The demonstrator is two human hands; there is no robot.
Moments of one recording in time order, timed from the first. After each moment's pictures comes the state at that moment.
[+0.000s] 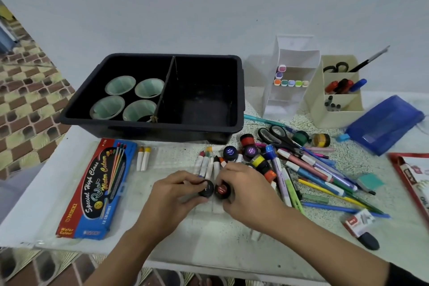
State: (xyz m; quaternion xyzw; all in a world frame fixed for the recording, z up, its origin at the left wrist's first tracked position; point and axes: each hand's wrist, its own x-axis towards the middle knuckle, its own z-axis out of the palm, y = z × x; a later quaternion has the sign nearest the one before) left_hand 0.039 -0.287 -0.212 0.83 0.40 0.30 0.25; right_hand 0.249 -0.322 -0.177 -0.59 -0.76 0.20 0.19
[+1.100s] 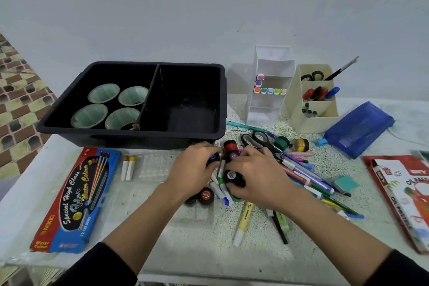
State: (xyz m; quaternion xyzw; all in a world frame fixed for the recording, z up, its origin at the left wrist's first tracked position) left_hand 0.134 -0.228 -0.185 0.86 0.44 0.17 0.18; right_hand 0.313 -0.307 -0.166 -0.60 -0.80 0.05 0.08
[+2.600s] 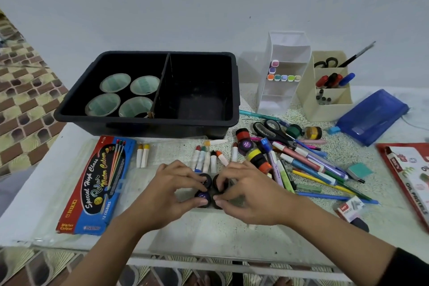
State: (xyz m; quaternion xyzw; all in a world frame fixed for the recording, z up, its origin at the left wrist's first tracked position) left_hand 0.026 -0.275 -0.200 0.89 0.33 0.19 0.26; right_hand 0.271 -0.337 -0.179 -0.45 -0.86 0.18 0.16
